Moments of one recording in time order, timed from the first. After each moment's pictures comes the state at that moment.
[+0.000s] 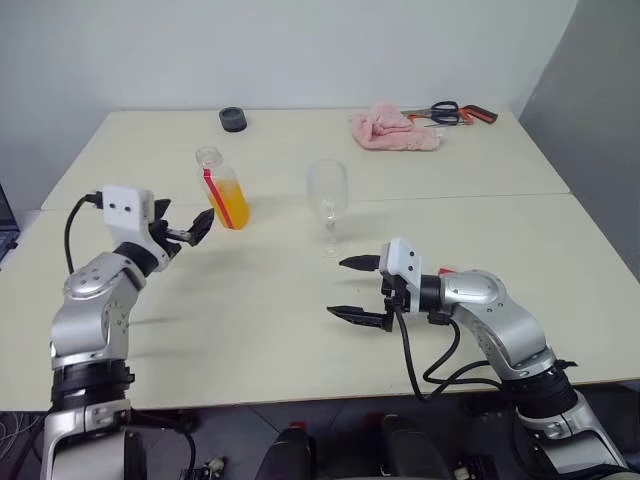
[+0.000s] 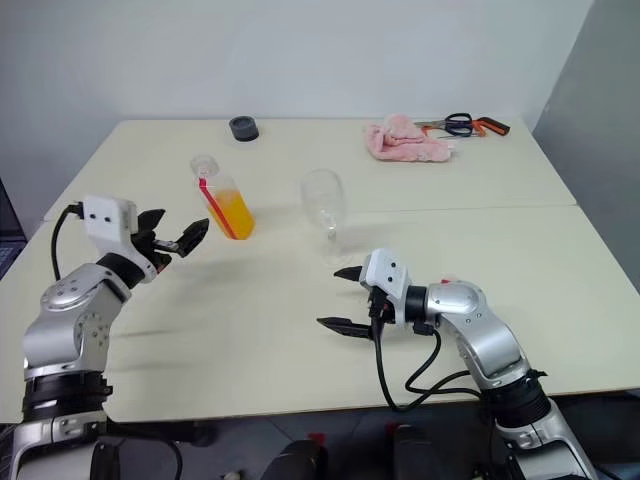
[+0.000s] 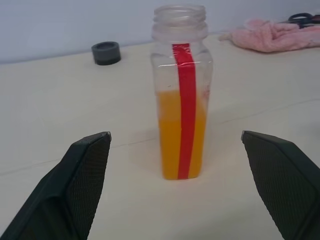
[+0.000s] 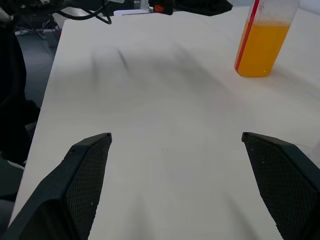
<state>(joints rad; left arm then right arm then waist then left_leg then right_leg) -0.44 0.62 0.29 0.22 -0.34 0.34 -0.54 -0.42 -0.40 0.27 -0.26 0.26 0.47 0.93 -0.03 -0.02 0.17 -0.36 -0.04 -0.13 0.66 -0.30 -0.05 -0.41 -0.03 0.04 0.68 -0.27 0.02</state>
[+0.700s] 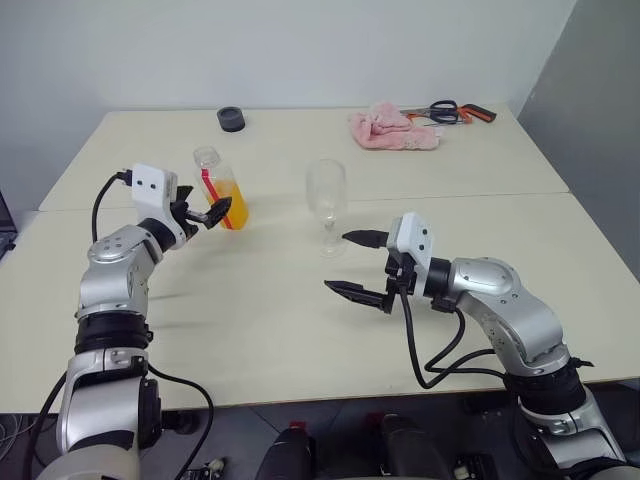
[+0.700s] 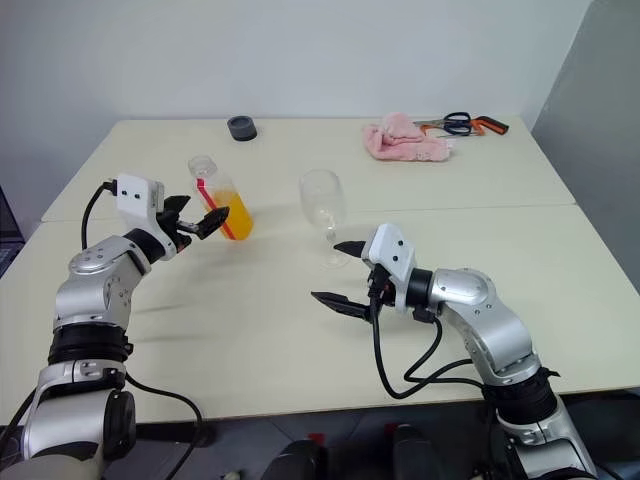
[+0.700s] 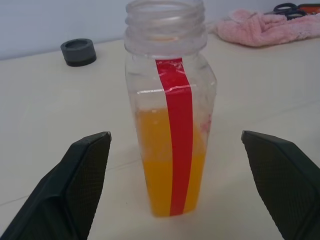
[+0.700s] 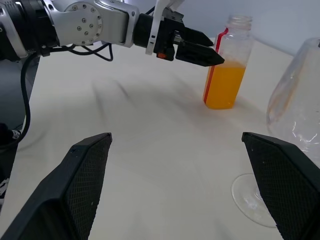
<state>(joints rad) -0.72 0.61 0.22 0.61 -0.25 0.21 -0.62 -0.46 -0.39 0.22 -0.38 0.33 0.55 0.81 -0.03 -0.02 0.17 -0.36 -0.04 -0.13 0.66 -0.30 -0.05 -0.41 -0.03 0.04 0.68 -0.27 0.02</state>
